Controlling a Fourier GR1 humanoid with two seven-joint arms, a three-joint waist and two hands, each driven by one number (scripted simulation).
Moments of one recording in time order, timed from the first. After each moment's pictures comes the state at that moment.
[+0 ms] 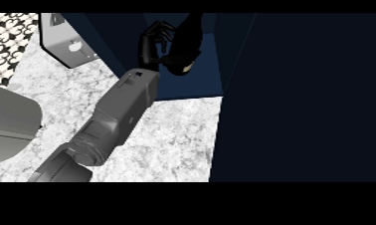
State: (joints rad) left arm -1.11 0.01 -0.18 -0.11 0.51 0.57 -0.74; right arm -0.60 -0.21 -0.04 -2.41 -0.19 -0.08 0.94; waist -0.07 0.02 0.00
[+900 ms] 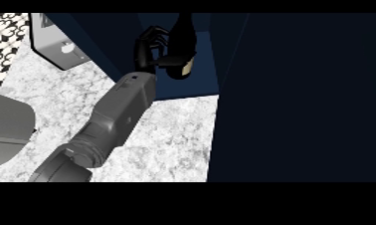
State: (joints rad) left arm -1.10 0.01 -0.10 -0.07 0.56 0.50 -0.71; right arm -0.63 -0.19 -0.02 -2.40 -0.20 -0.08 0.93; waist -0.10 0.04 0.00
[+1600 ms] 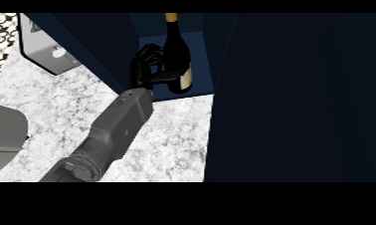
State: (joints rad) left arm -0.98 0.00 -0.05 -0.09 0.64 0.33 -0.75; right arm -0.62 -0.16 0.00 -2.40 -0.21 -0.07 0.91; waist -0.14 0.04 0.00
